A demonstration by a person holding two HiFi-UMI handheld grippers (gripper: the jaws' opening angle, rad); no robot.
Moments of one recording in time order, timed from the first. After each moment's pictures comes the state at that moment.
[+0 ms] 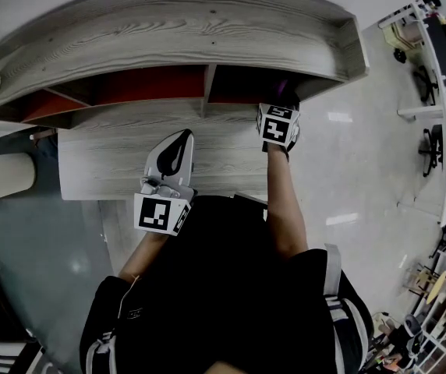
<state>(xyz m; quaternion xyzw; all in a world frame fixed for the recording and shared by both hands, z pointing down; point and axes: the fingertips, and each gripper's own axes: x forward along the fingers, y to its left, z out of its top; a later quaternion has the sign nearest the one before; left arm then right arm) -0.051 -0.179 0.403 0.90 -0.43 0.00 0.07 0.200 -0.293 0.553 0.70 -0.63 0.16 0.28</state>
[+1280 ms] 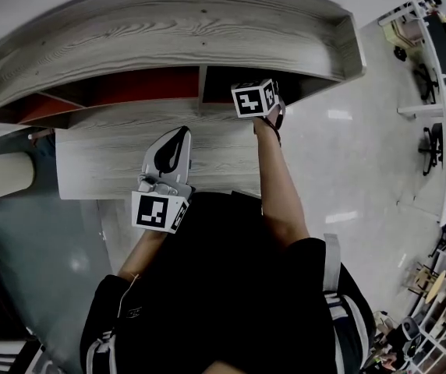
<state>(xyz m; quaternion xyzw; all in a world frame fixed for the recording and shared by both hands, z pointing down) -0.041 -0.186 0.403 0.90 -0.43 0.00 0.07 0.146 -0.352 0.561 0.60 -0.68 0.14 0.39</state>
